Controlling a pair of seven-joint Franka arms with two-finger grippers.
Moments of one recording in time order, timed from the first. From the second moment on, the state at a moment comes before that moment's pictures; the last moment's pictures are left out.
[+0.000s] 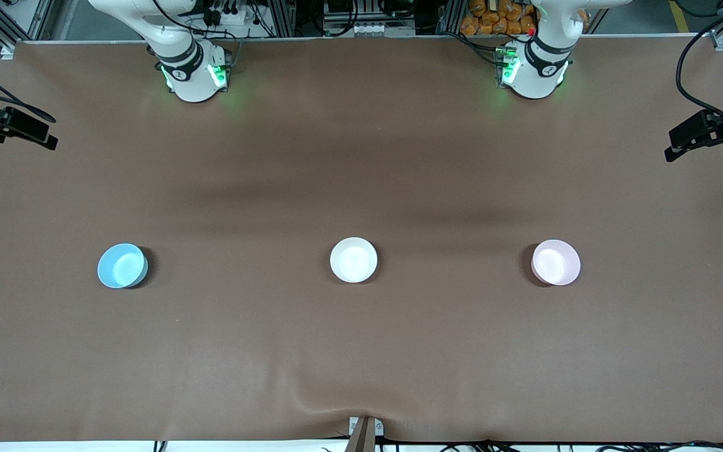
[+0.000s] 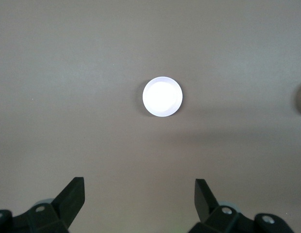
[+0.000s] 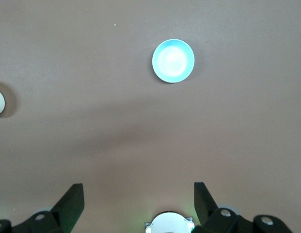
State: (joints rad) left arm 0.01 -0.04 -0.01 -1.57 -0.02 1.55 0.03; right arm -0.01 -0.05 -0.05 -1.58 0.04 1.40 0.11
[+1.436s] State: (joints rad) left arm 0.02 0.12 -0.01 -1.59 -0.02 1.62 0.03; right arm -0.03 -0.03 -0.06 -1.57 0.02 1.39 0.10
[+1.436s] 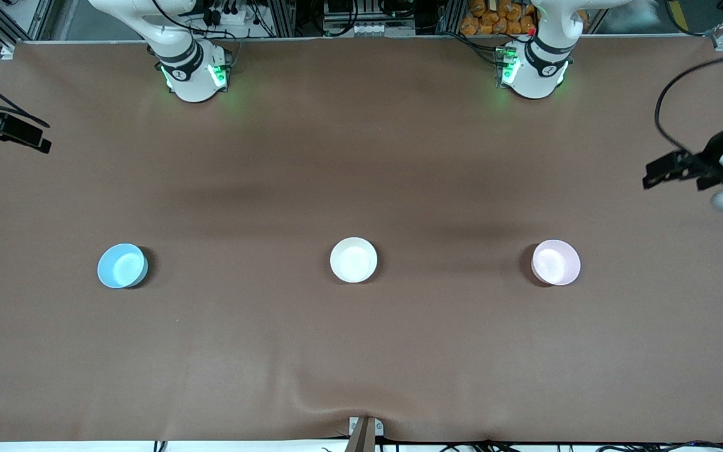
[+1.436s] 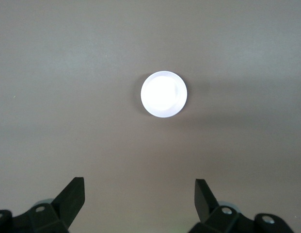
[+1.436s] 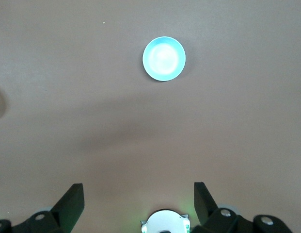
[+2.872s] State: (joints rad) left arm 0.02 0.55 -0.02 -1.80 -0.02 2.23 0.06; right arm -0.08 -0.05 -0.12 -1.39 0.01 1.32 0.00
